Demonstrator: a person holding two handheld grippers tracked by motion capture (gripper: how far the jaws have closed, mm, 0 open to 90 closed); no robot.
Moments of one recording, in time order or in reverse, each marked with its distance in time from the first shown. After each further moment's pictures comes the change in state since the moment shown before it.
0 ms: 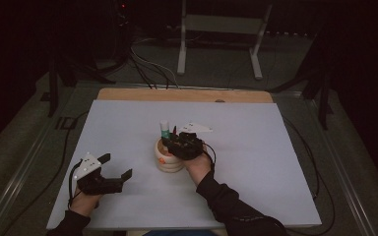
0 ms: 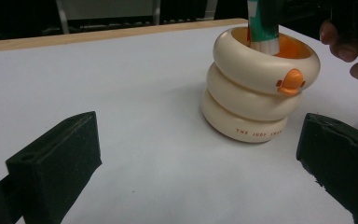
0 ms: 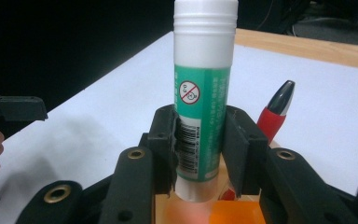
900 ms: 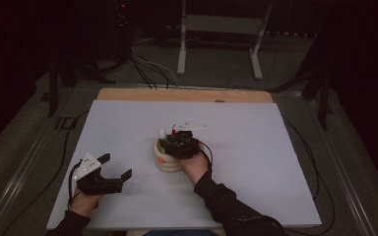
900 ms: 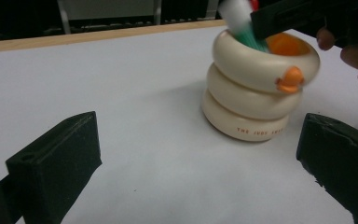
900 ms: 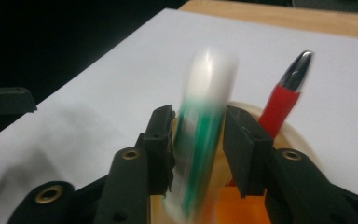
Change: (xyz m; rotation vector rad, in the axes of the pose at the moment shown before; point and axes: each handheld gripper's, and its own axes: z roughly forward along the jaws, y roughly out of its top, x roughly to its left) left arm 0.000 0.000 -0.001 -0.001 0.005 -0.001; right arm 0.004 0.003 0.009 0.086 -0.020 0.040
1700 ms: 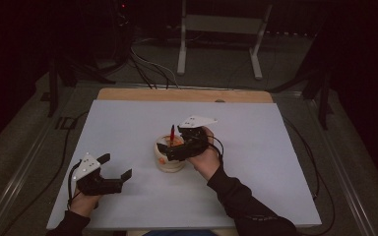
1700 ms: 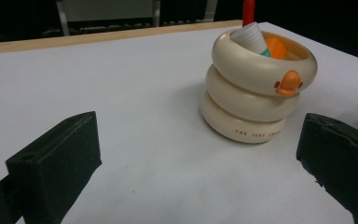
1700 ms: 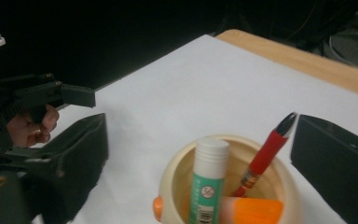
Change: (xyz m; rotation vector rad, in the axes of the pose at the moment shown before) left arm -0.001 0.000 -0.001 -0.005 -0.009 0.003; right arm -0.001 0.025 -0.043 -0.049 0.141 -0.181
